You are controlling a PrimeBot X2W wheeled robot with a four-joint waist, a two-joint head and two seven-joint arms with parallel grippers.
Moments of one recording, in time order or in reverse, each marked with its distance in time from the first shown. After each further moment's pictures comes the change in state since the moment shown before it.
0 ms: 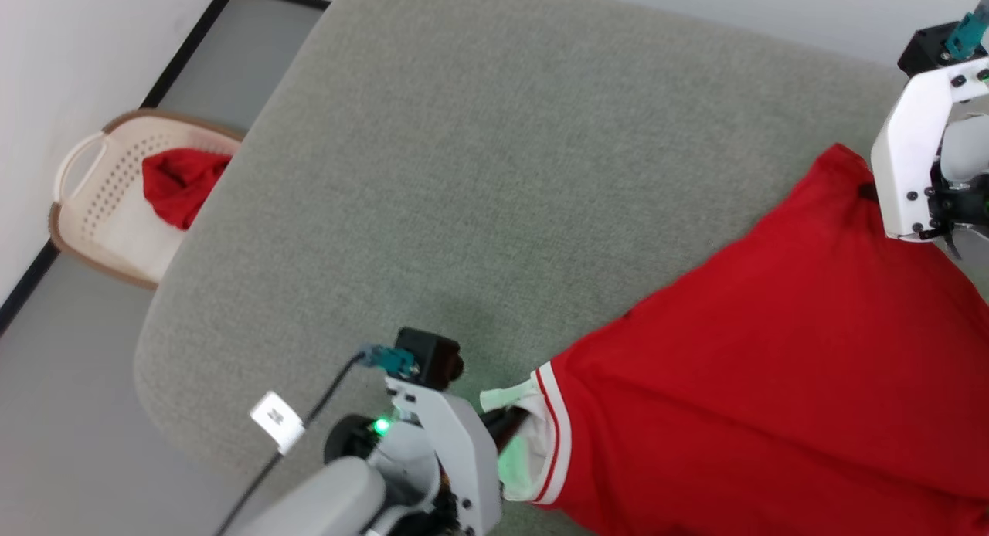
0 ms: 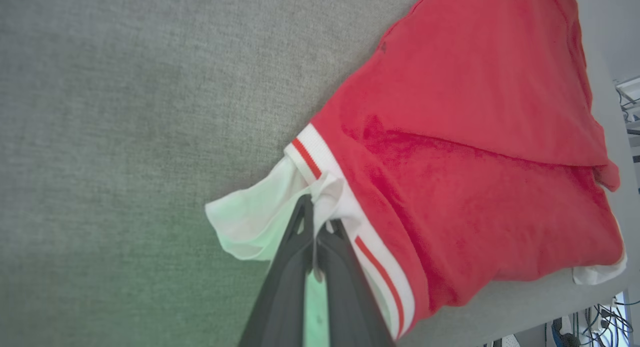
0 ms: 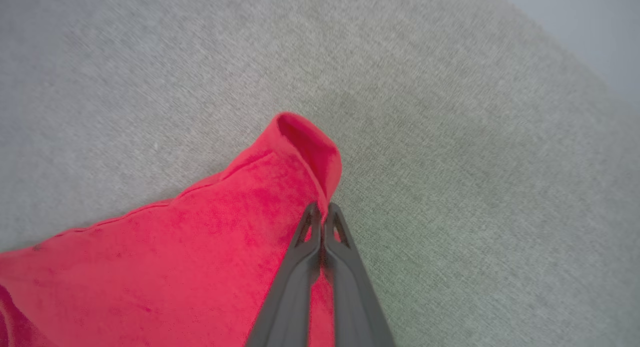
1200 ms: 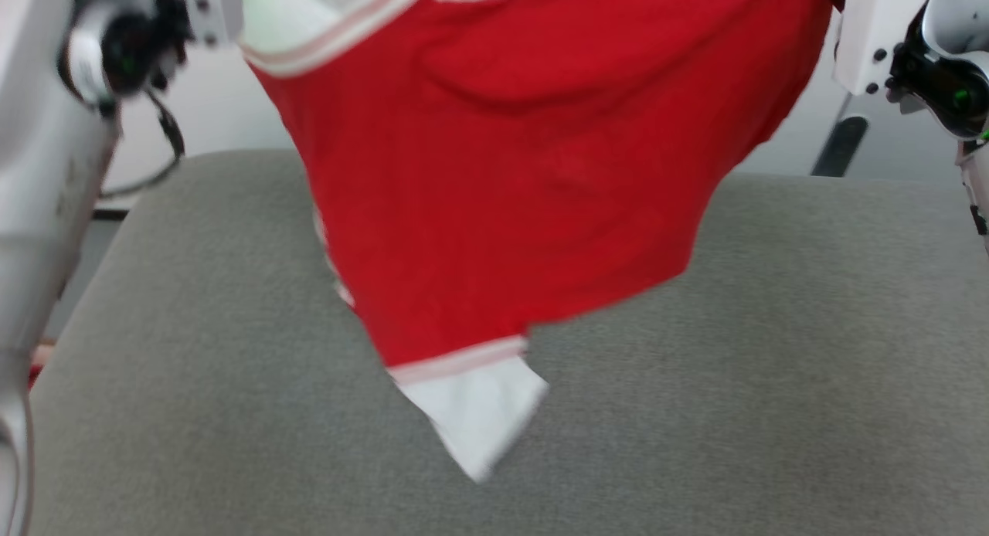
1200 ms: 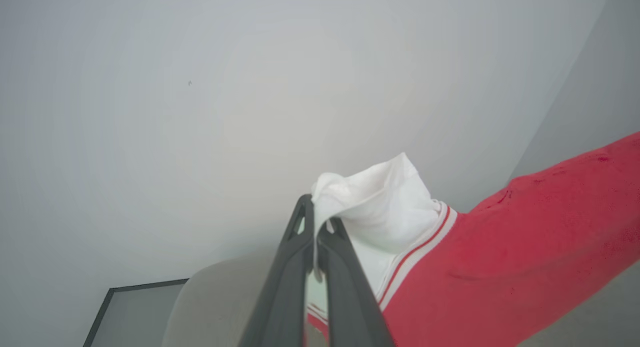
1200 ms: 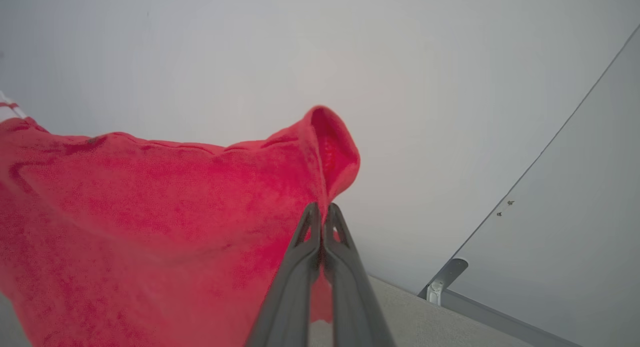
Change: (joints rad) left arm -0.889 0.139 0.139 0.537 0.124 -0.117 0.246; right arm -0.151 0.133 -0.099 -0.058 -0.080 0.000 -0.412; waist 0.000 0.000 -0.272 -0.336
